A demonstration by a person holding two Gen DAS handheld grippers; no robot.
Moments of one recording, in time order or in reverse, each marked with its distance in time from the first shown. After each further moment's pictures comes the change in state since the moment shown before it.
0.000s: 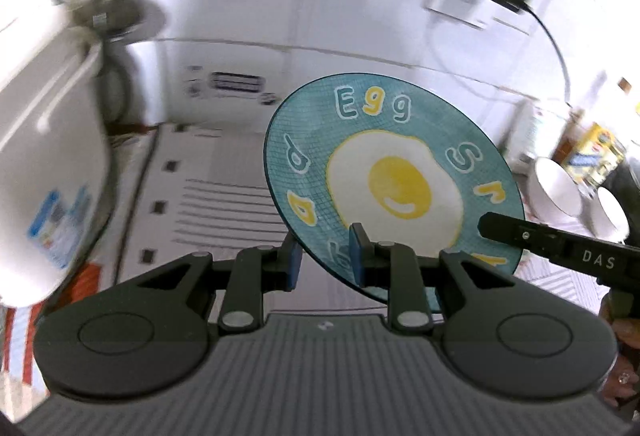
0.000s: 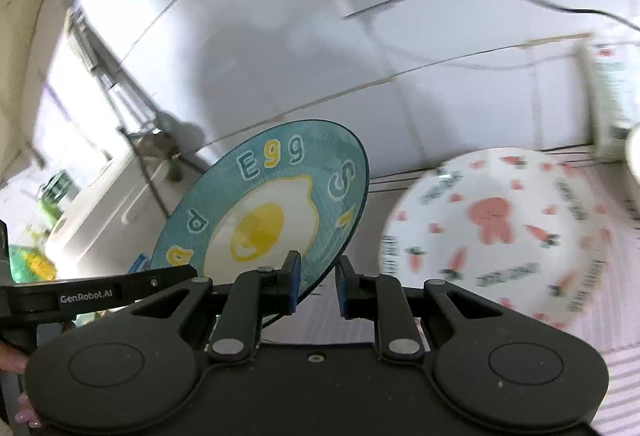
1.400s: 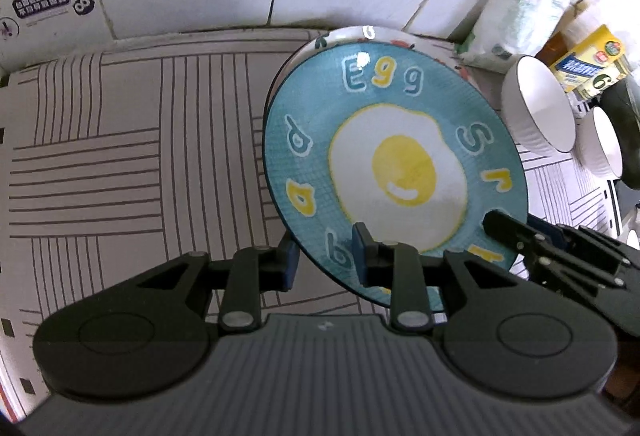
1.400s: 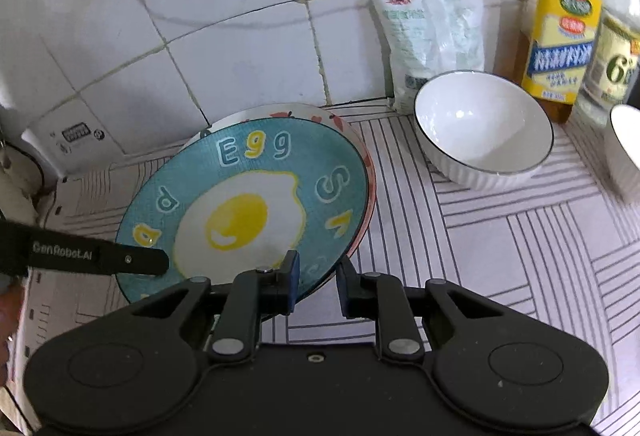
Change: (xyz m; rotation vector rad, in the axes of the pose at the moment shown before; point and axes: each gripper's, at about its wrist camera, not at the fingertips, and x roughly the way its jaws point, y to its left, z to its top) left arm 0.143 -0.097 0.028 0.045 0.458 -0.097; right arm -0.009 -0.081 0.006 0.040 0.152 -0.464
